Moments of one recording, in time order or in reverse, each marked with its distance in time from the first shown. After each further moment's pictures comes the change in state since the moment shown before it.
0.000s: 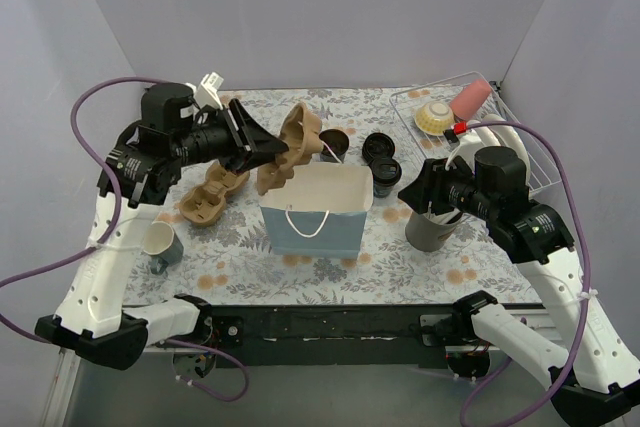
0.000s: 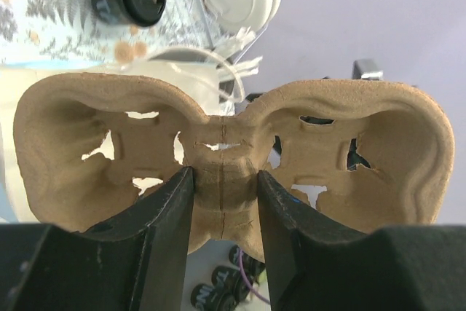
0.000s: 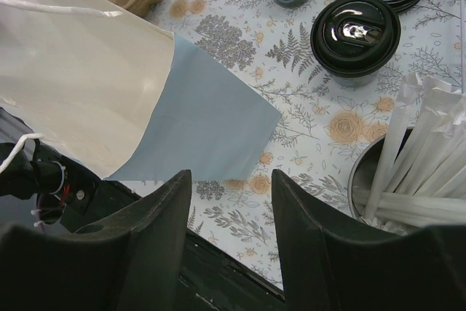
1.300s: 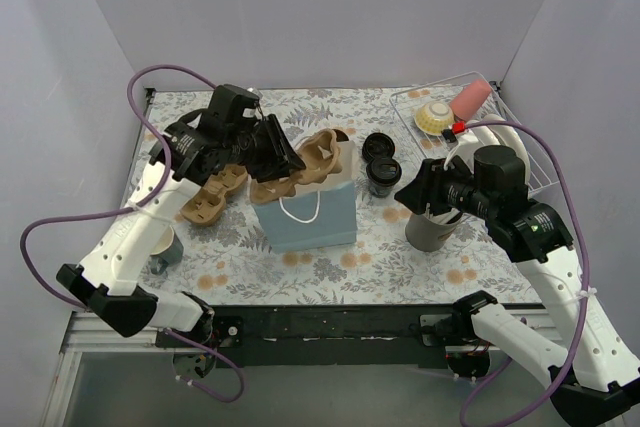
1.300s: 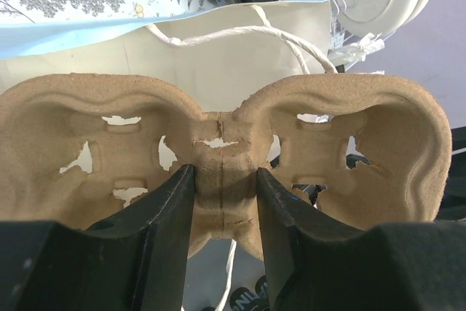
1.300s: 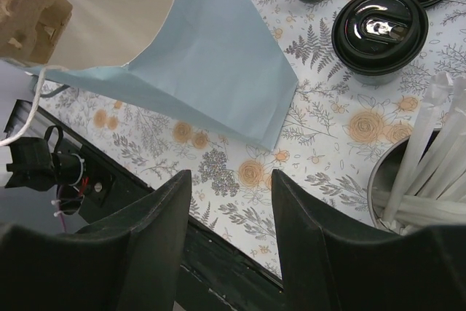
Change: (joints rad) left arm -0.237 0.170 0.021 -0.170 -0.365 0.010; right arm 0.000 0.006 0.000 0.008 -0.051 0.027
